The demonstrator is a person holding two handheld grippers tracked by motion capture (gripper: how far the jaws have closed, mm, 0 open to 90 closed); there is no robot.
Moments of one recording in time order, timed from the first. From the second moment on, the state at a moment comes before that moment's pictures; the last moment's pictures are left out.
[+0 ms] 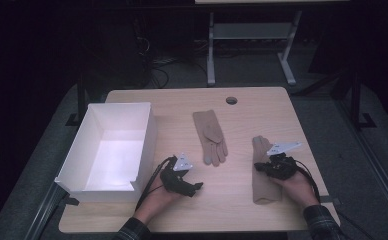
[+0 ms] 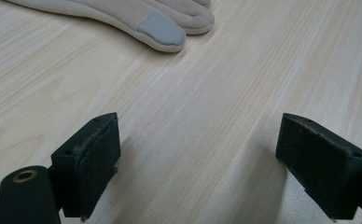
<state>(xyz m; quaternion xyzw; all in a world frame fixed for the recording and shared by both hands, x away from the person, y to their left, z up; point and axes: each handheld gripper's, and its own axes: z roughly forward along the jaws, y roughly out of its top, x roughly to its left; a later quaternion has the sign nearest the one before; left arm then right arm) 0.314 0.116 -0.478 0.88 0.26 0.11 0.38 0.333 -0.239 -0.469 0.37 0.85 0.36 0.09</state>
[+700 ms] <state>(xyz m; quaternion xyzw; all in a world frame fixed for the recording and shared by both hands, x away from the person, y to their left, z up) 0.315 0.116 -0.478 0.88 0.26 0.11 0.37 0.322 -0.235 -0.458 0.36 0.84 0.39 0.09</state>
